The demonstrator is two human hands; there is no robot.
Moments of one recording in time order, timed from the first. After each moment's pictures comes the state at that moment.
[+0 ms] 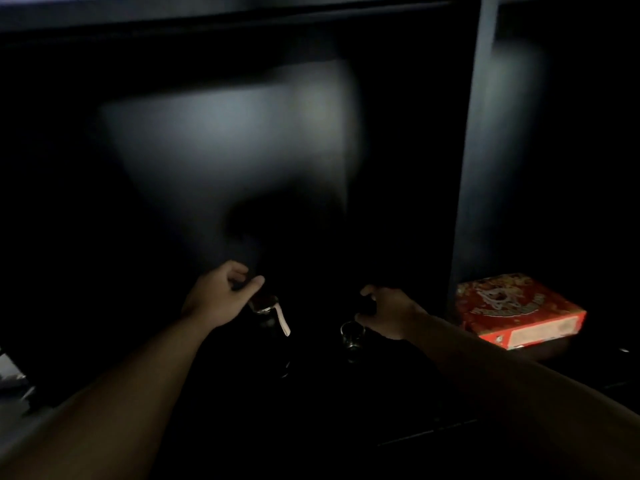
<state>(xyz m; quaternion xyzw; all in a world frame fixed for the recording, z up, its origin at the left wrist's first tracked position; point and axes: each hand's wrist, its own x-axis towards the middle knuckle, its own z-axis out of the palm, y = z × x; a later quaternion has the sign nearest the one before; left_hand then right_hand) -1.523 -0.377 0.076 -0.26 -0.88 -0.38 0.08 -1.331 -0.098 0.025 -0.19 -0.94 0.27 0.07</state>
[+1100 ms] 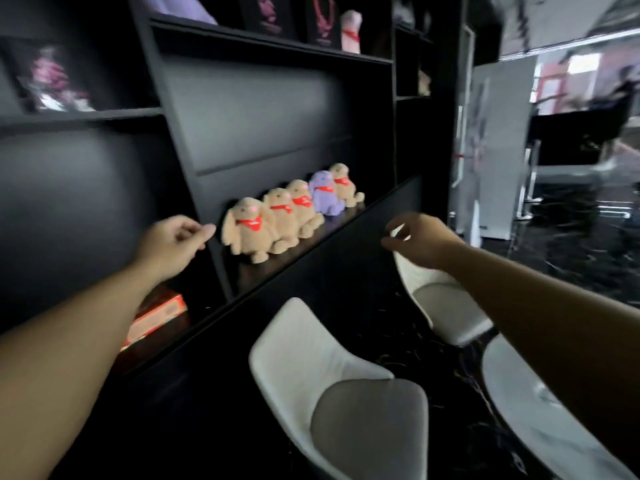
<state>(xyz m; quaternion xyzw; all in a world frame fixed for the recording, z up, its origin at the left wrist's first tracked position) -0.815 -0.061 0.191 -0.58 -0.68 -0.45 -0.04 -0.389 0.009 0.159 -0.54 -0.76 0.14 0.34</state>
